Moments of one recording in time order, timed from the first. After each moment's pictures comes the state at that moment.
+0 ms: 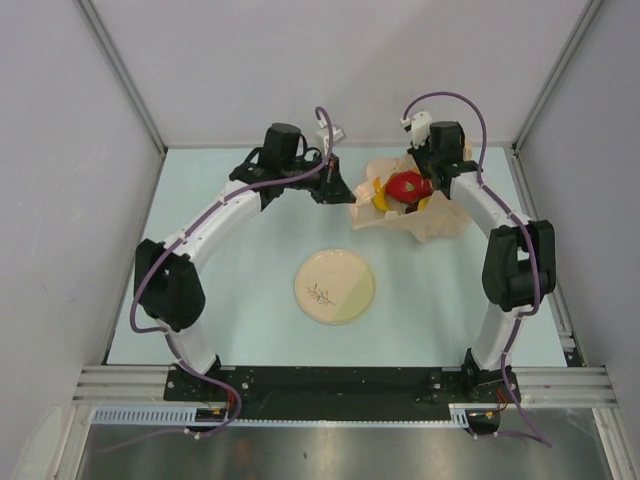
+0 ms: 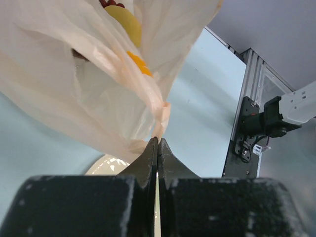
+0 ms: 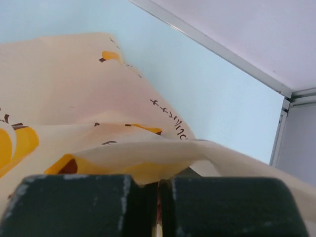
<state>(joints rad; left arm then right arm) -0.50 1.75 1.60 -0.37 0.80 -0.13 0.21 1.87 1.53 -0.19 0.07 -0.41</state>
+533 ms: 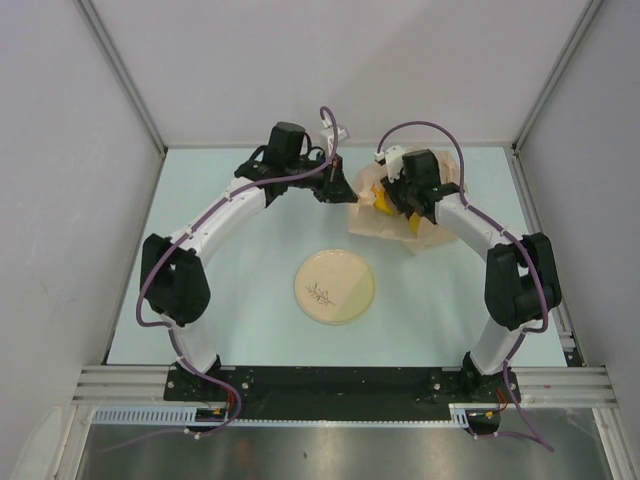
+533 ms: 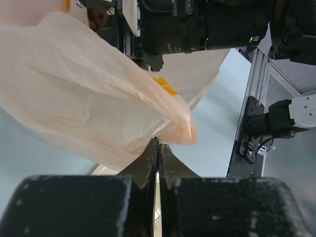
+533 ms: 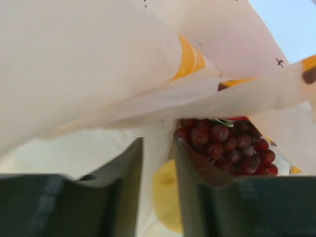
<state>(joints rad) -0.51 1.80 1.64 -0.39 0.79 -0.11 0.35 1.74 1.32 -0.28 0.00 -0.30</state>
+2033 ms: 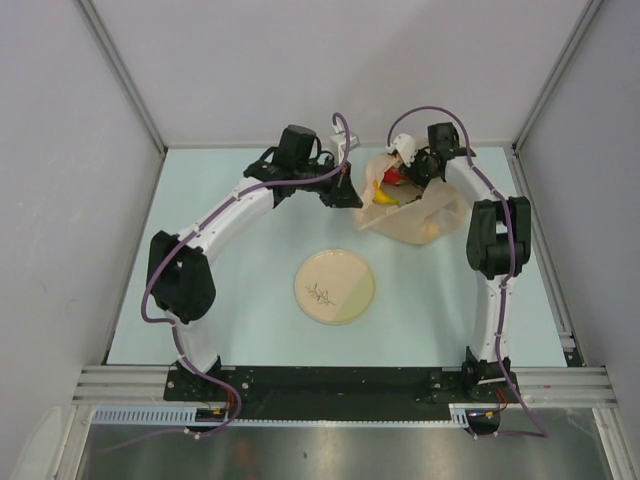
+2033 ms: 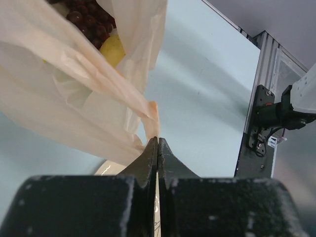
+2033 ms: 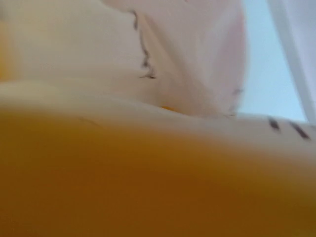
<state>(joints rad) -0.54 1.84 1.68 -0.44 0.76 -0.04 0.13 2.22 1.89 -0.54 -0.22 -0.87</state>
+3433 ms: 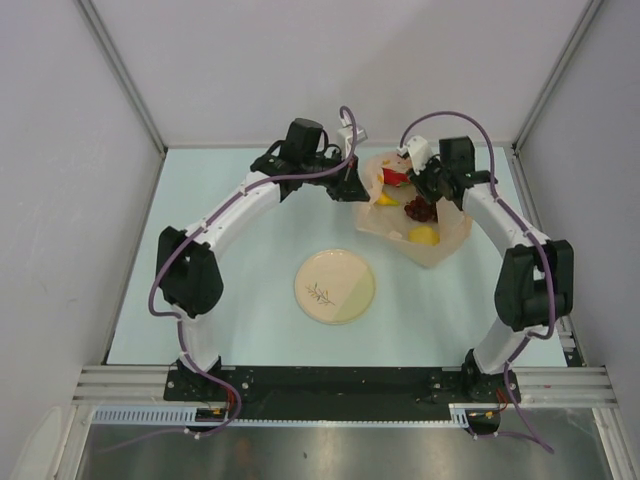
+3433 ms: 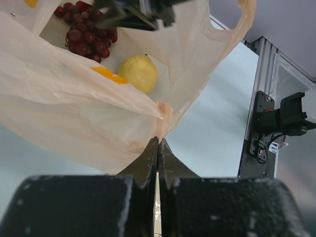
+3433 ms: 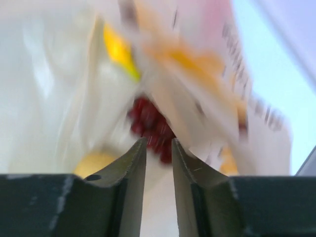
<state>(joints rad) -0.56 1.90 1.78 -0.45 0.77 -0.04 0.17 1.69 1.36 -0.42 -0.20 -0.60</state>
